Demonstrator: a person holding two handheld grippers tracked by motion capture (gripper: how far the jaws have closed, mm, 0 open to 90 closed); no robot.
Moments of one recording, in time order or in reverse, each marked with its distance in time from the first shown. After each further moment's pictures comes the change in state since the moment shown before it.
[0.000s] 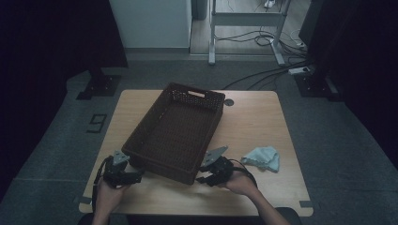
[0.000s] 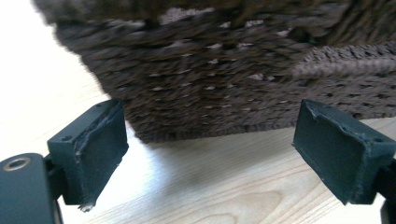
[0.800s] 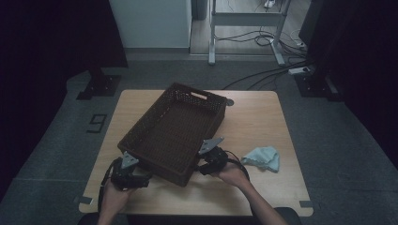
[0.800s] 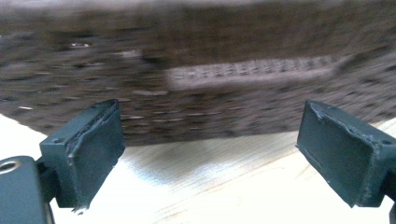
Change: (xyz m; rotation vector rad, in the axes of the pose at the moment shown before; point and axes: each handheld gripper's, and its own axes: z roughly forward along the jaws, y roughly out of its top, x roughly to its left) left arm -0.024 0.004 -0.001 0.003 -0.054 0.067; right arm -0.023 0.019 0.020 -0.056 -0.094 0.046
